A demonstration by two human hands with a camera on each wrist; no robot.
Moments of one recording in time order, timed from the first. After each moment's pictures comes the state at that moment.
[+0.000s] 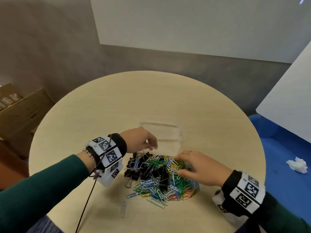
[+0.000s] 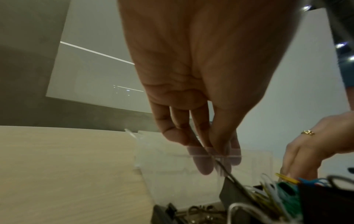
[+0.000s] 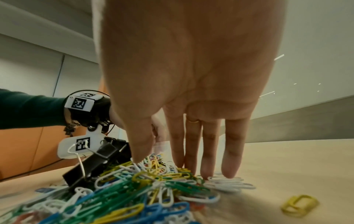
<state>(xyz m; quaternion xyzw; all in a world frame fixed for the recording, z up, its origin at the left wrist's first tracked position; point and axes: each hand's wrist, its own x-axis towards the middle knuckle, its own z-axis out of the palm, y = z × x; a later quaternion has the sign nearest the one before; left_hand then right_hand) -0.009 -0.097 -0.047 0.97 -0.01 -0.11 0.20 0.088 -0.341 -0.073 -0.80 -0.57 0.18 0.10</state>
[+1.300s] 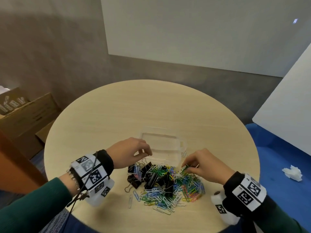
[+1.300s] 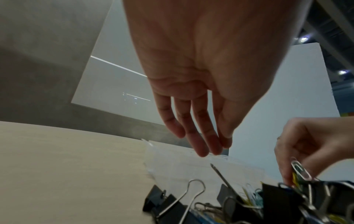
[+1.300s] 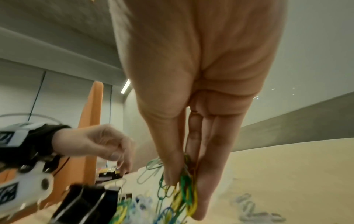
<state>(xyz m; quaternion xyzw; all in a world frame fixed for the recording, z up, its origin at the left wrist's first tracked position) -0.087 -0.106 -0.041 0.98 -0.02 0.00 0.20 0.065 -0.350 -0.043 -0.83 -0.49 0.20 0.18</state>
